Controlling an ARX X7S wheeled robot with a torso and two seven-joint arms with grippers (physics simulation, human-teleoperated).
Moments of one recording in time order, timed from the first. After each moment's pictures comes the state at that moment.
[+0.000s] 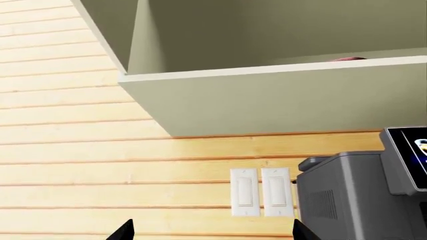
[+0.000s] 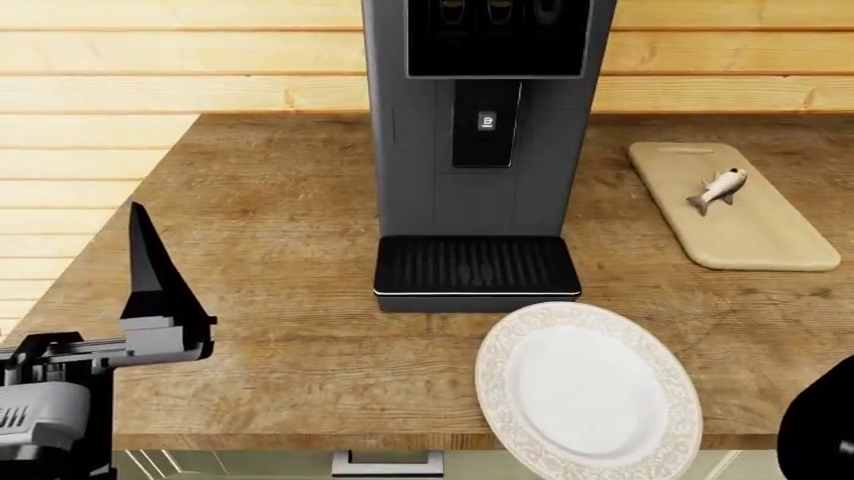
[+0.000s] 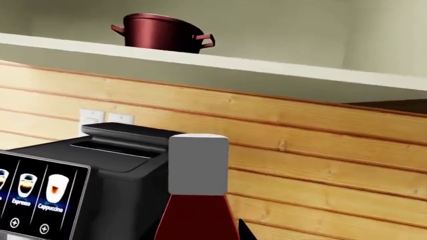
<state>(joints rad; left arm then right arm) 0.01 -0.48 0.01 0.63 -0.28 0.12 -0.38 1.32 0.41 0.19 -0.51 -0.92 1.52 -1.52</state>
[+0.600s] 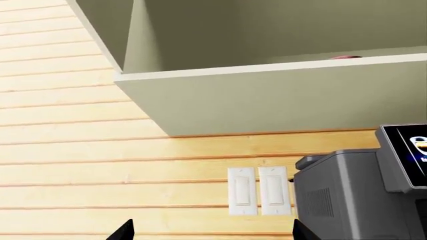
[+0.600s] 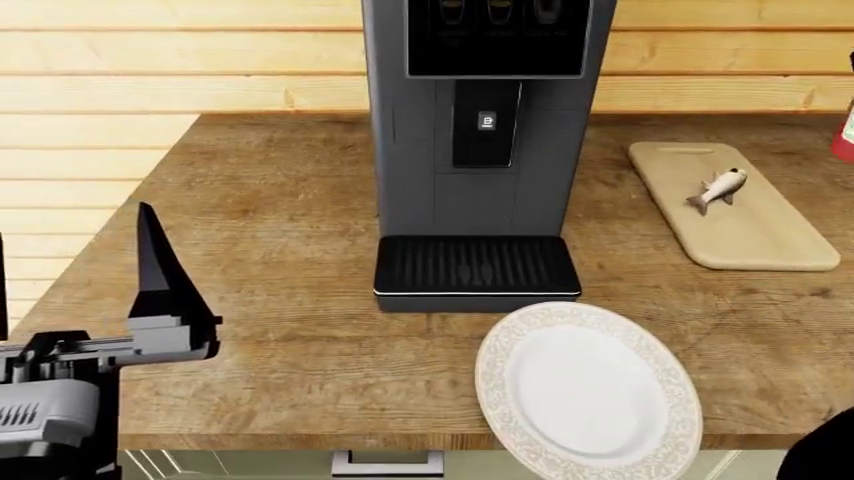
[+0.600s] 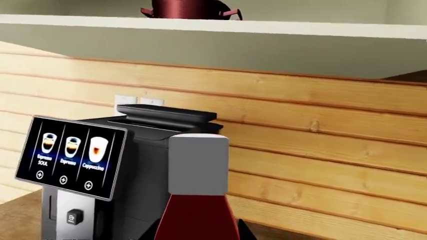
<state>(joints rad) 0.00 -0.48 0.02 0.62 -0.27 0.12 -0.38 1.15 0.44 0.29 -0.63 -0.79 1.57 -1.57</state>
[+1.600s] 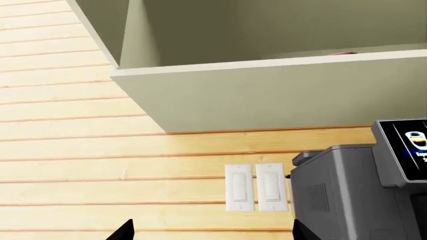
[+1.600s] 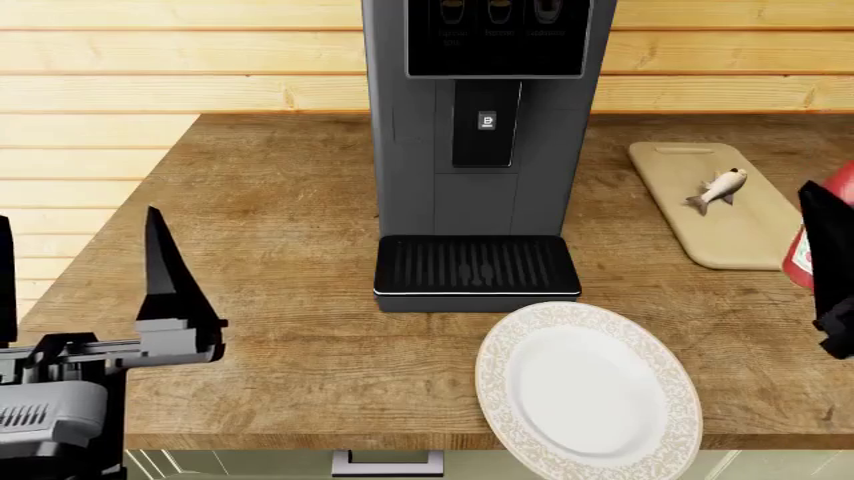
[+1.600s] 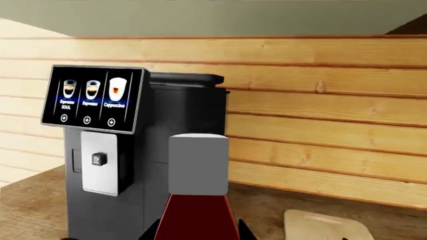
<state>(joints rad) 0.00 -0.48 0.04 0.60 -0.27 0.14 -0.38 0.80 0.36 0.49 -0.88 -0.72 1.57 -1.57</state>
